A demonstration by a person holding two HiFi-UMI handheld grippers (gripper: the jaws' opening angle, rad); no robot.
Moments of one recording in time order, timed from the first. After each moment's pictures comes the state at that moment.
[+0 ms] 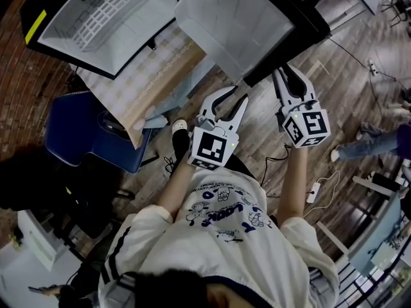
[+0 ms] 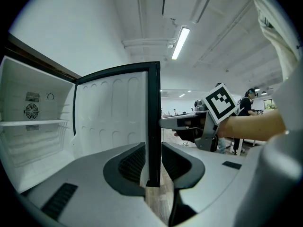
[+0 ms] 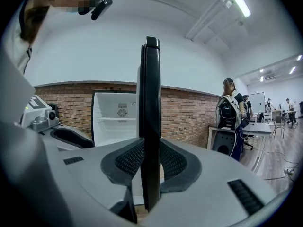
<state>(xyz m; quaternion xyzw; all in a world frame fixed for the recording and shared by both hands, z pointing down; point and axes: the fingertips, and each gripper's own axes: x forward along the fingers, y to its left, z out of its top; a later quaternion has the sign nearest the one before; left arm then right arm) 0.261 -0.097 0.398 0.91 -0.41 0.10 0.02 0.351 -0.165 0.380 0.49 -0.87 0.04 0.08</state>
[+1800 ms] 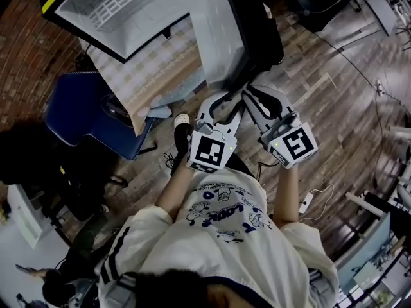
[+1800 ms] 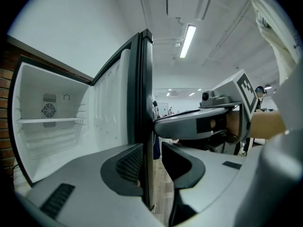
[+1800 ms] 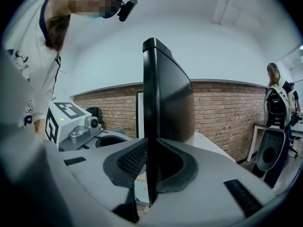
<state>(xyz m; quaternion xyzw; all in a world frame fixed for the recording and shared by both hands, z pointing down) 0.230 -0.081 0.406 0.88 -0.47 0.10 0.03 0.232 -0.082 0.385 0.25 -0.96 0.04 0.11</state>
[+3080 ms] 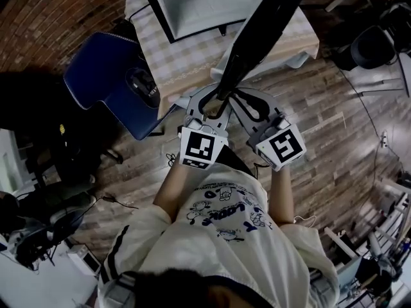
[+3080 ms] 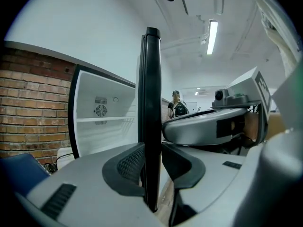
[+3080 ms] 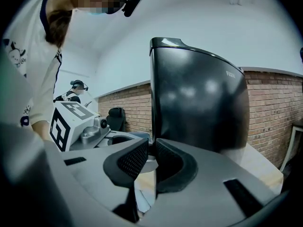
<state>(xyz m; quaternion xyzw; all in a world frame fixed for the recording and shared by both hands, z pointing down) 0.051 -0.068 0.404 0.78 -0.62 0.09 0.06 0.059 -0.048 0.381 0.09 -0.99 0.03 0.12</state>
